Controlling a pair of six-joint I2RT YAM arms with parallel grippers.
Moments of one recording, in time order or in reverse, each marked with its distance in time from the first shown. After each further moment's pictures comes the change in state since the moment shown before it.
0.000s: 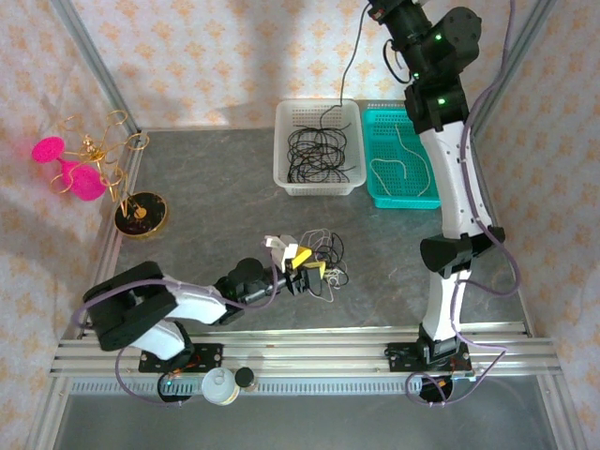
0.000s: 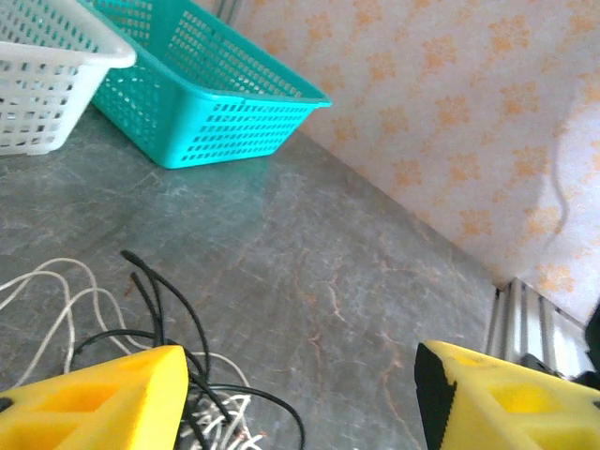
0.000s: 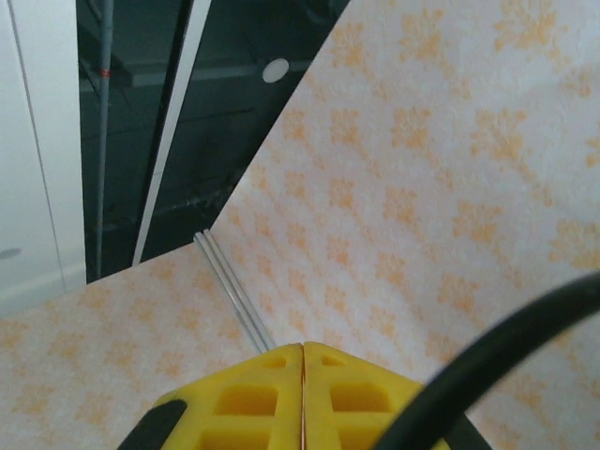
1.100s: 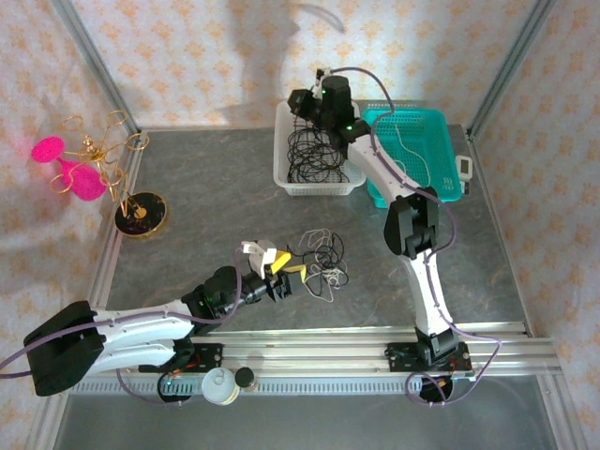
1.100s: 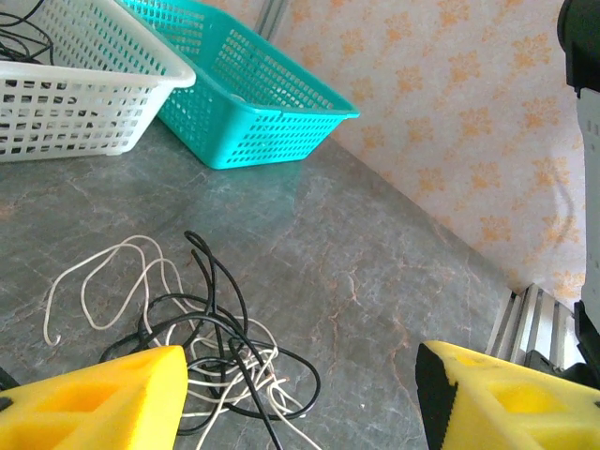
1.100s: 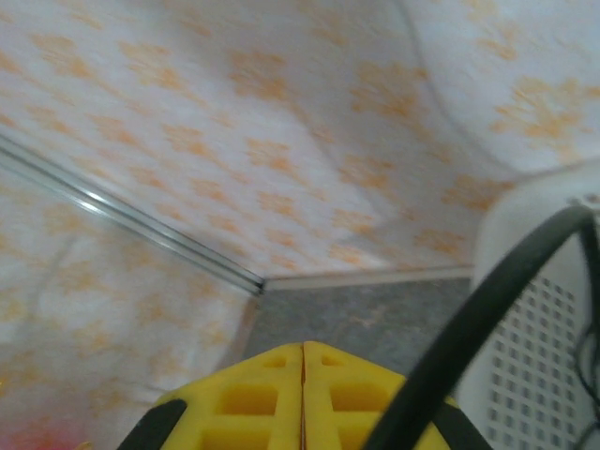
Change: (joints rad) left arm -0.017 -0.420 -0.088 -0.362 -0.109 -0.005; right arm 0.128 0.359 -0.312 -0.159 0.036 -0.026
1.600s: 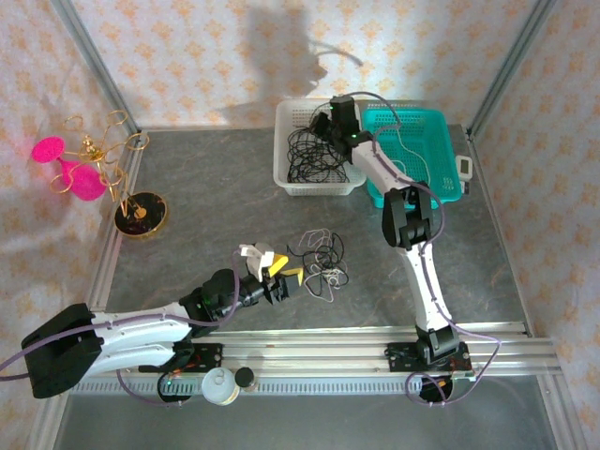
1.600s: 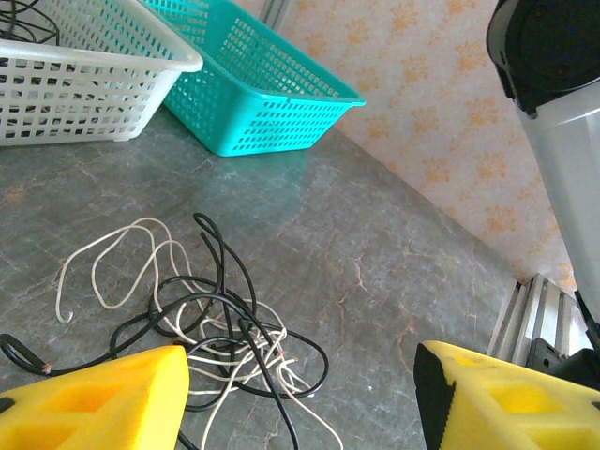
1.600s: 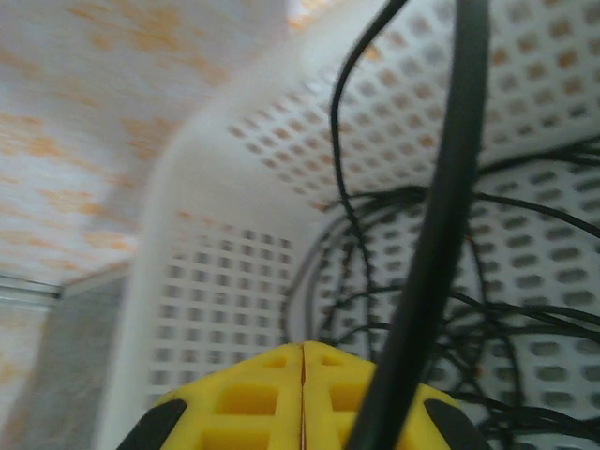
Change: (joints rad) left arm 0.000 -0.021 -0.034 -0.001 0.000 0.001; right arm -0.085 0.192 0.021 -0.138 0.112 -0.041
